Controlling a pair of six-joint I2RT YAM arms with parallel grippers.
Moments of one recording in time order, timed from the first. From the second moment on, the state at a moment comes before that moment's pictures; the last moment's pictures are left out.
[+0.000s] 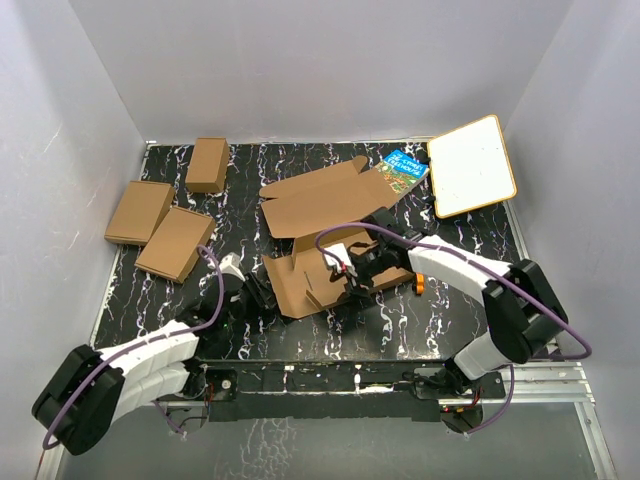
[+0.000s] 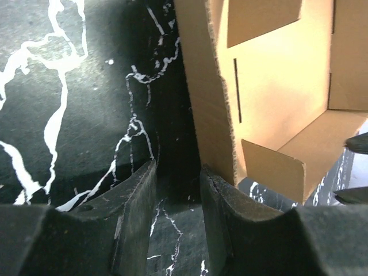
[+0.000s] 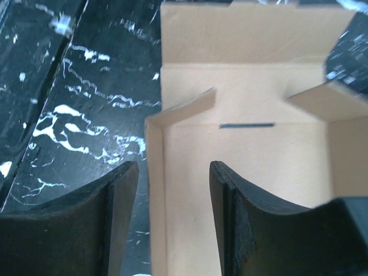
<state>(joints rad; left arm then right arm) -0.61 0.96 0.15 0.18 -0.02 -0.96 0.59 1.52 0.91 -0.48 -0.91 -1.09</state>
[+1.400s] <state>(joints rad) -0.60 1.08 0.15 0.47 0.07 -0.94 0.81 1.73 1.15 -0.14 -0.44 0.29</state>
